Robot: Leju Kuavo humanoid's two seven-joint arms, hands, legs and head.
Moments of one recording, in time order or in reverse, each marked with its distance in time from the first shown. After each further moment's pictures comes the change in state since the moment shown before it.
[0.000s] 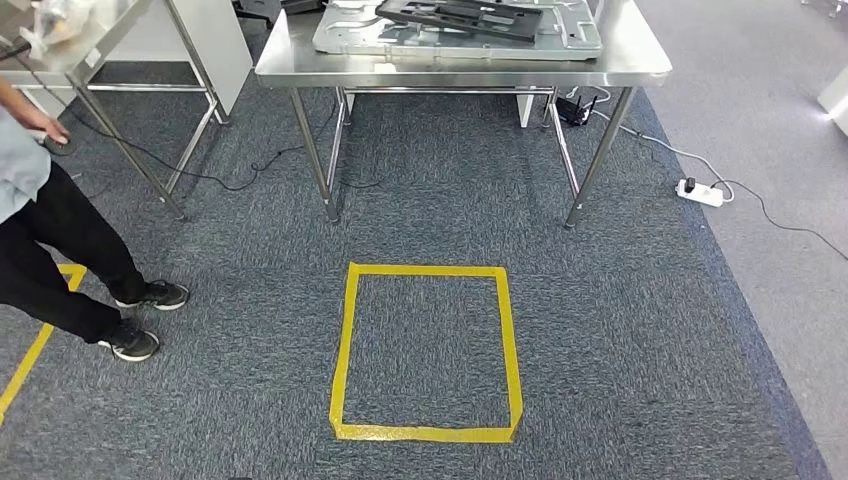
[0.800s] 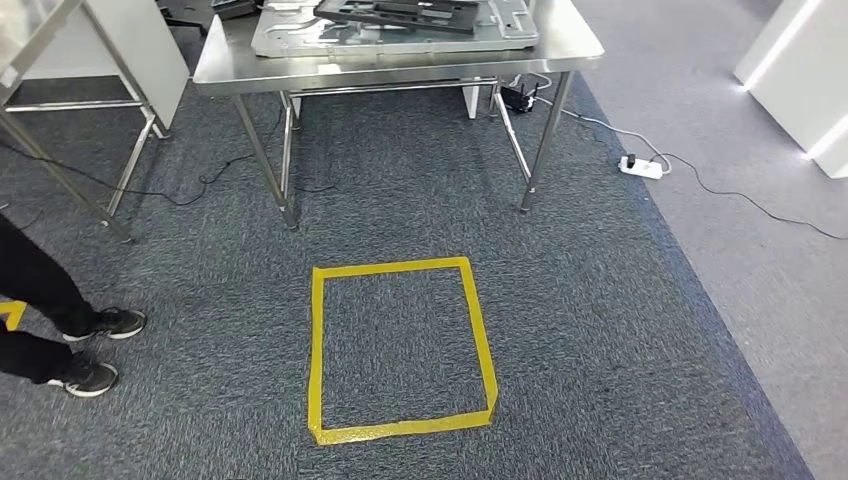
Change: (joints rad) left arm 0.006 0.001 0.009 0.000 0.000 0.004 0.003; right arm 0.006 0.015 0.017 0.009 0.033 0.014 0.029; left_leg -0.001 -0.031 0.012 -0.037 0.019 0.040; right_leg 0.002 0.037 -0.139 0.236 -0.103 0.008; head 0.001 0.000
